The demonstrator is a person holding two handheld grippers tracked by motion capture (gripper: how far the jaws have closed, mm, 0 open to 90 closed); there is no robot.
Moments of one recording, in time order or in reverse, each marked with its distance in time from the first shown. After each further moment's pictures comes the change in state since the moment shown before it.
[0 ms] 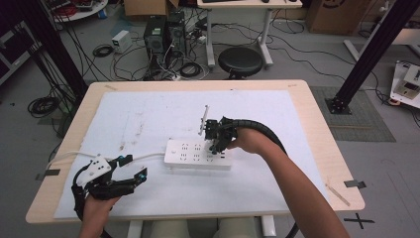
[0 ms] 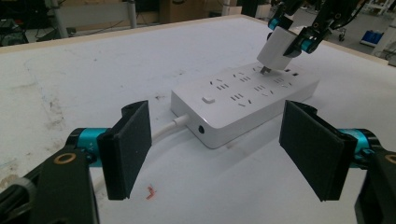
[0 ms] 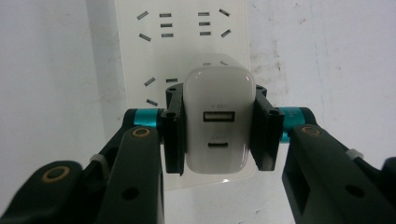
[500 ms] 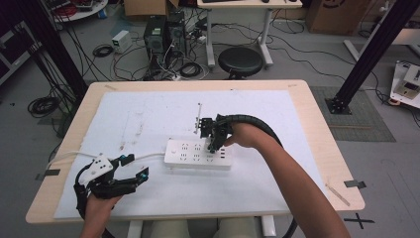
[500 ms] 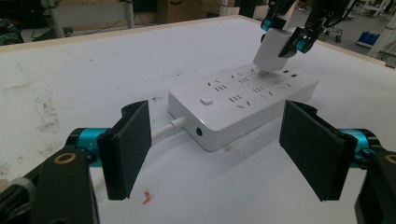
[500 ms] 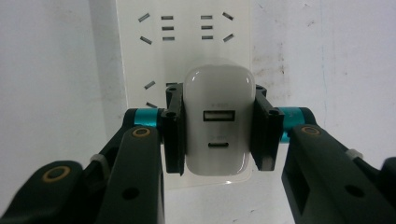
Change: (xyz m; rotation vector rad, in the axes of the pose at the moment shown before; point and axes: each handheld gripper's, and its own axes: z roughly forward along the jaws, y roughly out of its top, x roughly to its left) left arm 0.000 -0.001 0.005 -0.003 -0.011 -0.001; right arm -0.006 0.018 0.002 0.076 0.038 -0.041
